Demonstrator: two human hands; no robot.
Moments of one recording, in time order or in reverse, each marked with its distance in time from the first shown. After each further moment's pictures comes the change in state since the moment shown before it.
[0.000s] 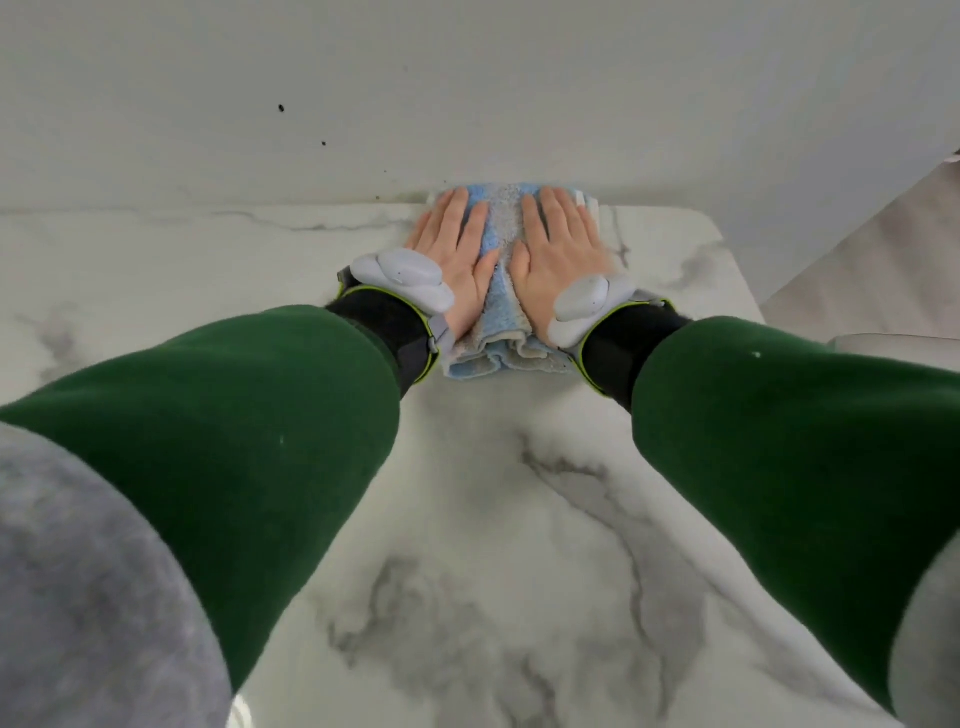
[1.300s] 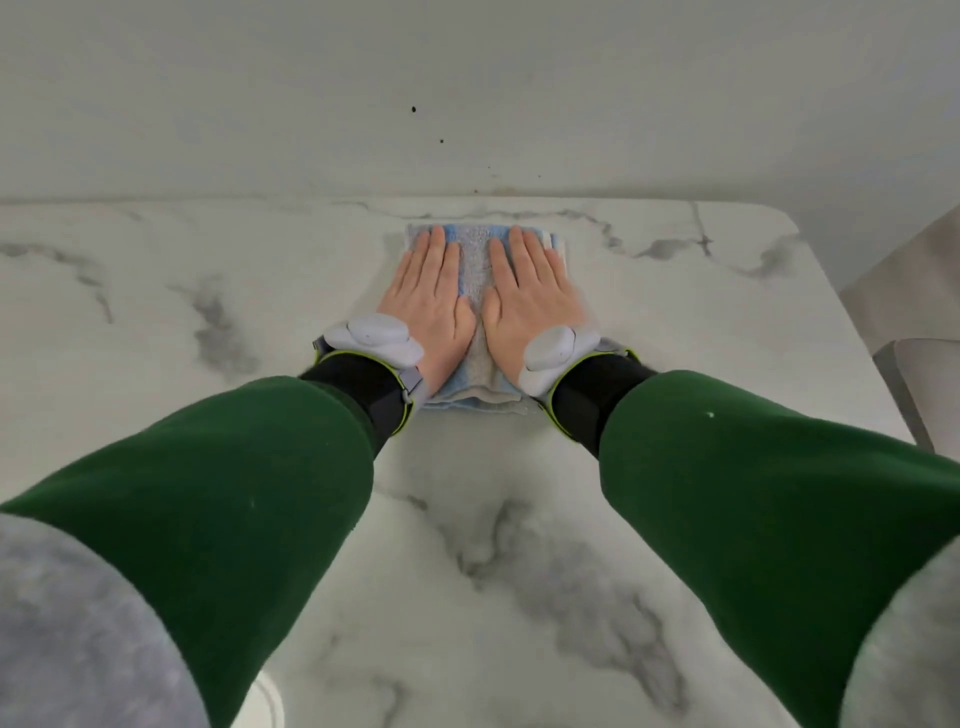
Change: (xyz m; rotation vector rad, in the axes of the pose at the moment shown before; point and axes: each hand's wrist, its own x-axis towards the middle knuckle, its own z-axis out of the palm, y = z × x) left_hand -0.096 -0.074 -0.016 -0.049 0.022 -0.111; right_hand -0.050 -0.112 0.006 0.005 -0.042 -0.105
